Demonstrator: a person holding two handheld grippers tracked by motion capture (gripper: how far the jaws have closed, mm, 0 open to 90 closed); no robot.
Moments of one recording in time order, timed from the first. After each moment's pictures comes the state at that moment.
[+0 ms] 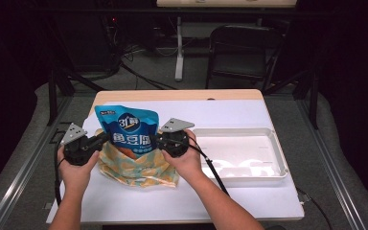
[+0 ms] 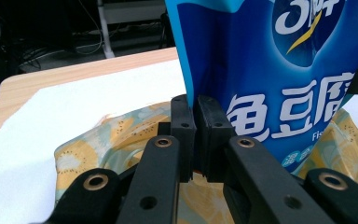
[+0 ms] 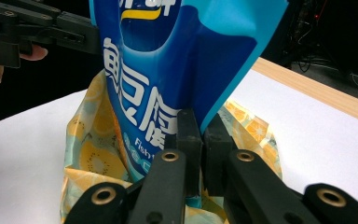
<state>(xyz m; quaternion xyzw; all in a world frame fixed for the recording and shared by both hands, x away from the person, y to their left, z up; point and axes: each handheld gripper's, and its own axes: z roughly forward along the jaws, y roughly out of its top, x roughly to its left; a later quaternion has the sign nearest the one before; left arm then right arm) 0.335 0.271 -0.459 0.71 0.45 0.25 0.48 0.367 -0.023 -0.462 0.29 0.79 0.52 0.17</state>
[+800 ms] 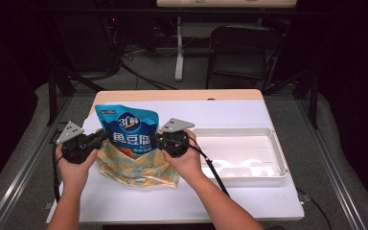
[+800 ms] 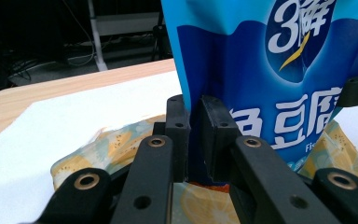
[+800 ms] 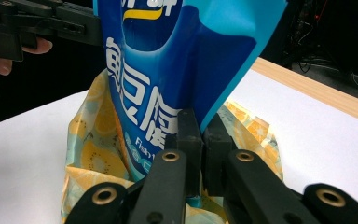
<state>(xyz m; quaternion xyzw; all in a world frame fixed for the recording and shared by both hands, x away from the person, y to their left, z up) 0.340 0.277 -0.458 0.71 0.43 0.25 0.50 0.368 -0.023 -0.463 0.29 0.79 0.52 0.17</state>
